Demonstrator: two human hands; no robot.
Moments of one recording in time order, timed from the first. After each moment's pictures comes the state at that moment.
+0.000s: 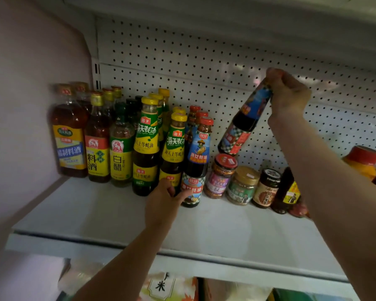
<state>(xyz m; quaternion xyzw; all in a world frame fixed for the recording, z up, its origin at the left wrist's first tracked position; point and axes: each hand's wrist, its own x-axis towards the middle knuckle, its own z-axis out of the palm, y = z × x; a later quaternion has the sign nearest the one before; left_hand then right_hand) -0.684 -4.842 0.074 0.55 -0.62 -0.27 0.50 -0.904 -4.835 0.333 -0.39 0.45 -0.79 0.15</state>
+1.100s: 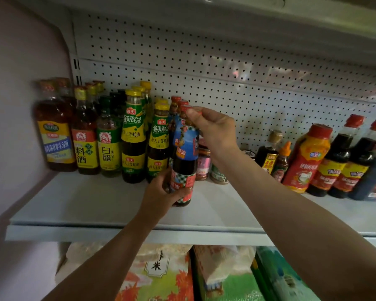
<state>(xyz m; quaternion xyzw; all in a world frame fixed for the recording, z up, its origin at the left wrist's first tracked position) -0.671 -4.794 0.089 0.36 -0.67 -0.45 0.47 -0.797 -4.765 0.249 -0.47 0.48 -0.68 0.28</state>
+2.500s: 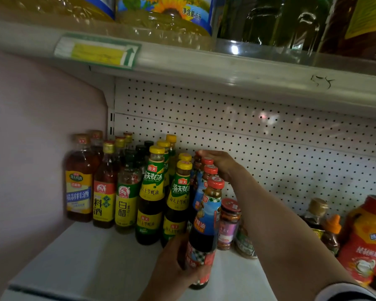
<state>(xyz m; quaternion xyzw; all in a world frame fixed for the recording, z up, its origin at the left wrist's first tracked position) -0.675 -4.809 0.088 0.36 -0.63 -0.53 0.45 -0.867 -4.964 0.269 -0.56 0.52 -0.50 0.41</state>
